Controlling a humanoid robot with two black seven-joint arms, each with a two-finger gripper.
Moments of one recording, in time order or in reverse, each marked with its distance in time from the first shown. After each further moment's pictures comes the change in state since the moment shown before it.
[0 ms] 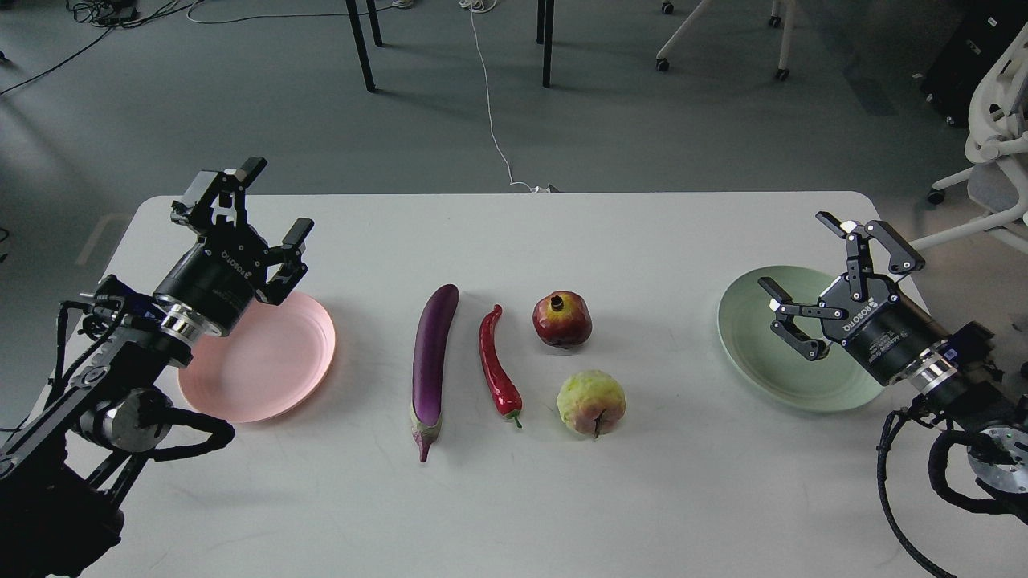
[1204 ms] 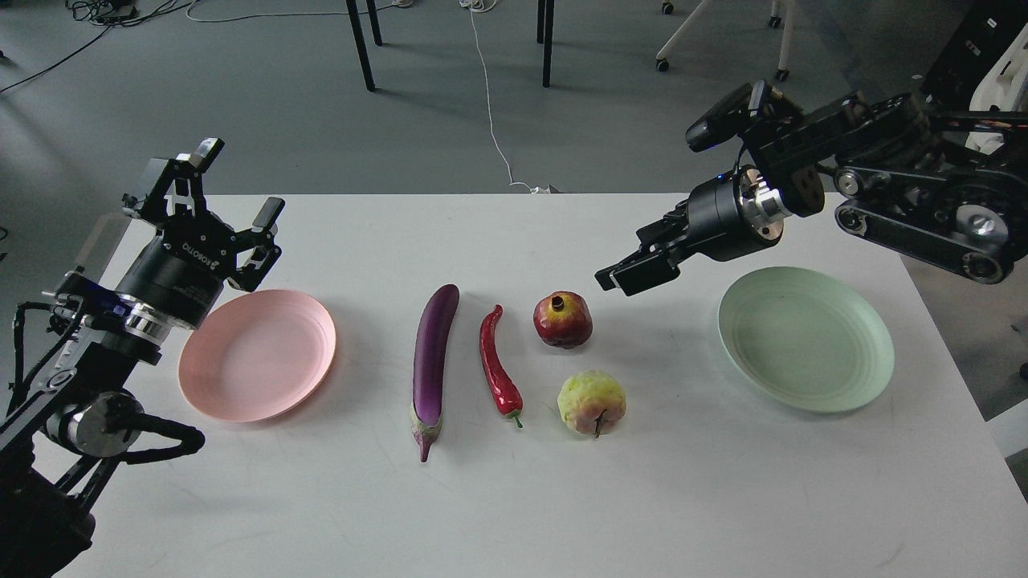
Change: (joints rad) left arm 0.011 0.057 -0.015 -0.008 -0.026 -0.105 -0.116; right arm 1.175 0.289 -0.968 -0.134 -1.466 0.000 0.087
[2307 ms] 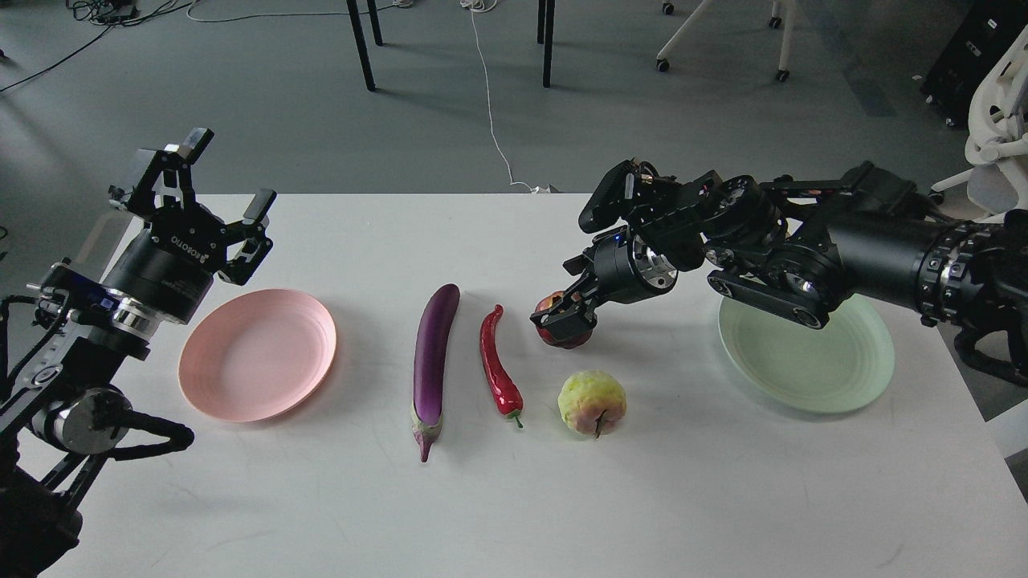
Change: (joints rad) left arm 0.003 0.033 -0.009 -0.023 -0.006 -0.004 -0.004; right arm -0.129 0.324 -0.135 -0.307 -0.010 -0.266 0.000
